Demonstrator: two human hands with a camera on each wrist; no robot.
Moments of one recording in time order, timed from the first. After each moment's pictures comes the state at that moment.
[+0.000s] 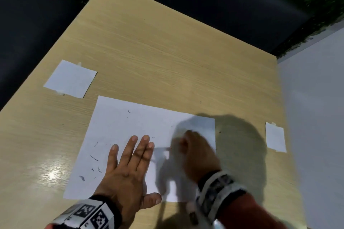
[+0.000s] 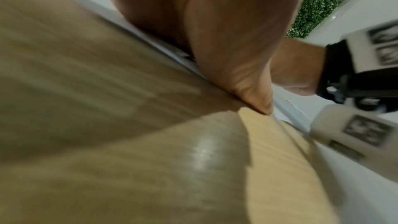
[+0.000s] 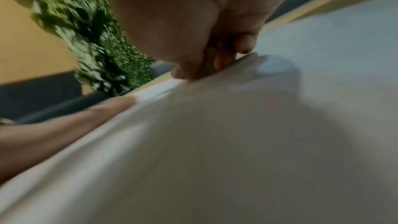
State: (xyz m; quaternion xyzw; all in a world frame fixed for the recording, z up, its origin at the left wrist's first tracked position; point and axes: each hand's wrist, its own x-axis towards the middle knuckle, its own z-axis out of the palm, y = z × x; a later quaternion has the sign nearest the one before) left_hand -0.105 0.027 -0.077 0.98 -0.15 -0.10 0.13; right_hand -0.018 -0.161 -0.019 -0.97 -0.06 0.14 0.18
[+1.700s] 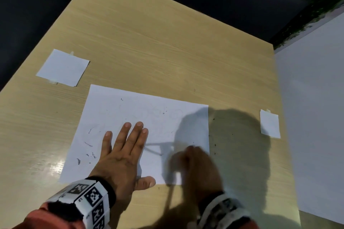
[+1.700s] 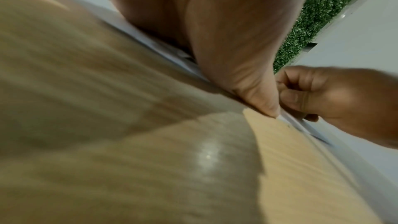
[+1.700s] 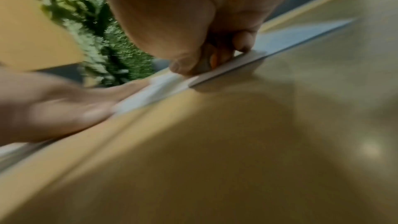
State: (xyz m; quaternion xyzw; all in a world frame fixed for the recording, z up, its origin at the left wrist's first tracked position) left_hand -0.103 0.030 -0.069 0.97 -0.15 -0.19 0.09; right_hand -0.088 -0.191 -0.028 -0.97 -0.04 0.14 0.18
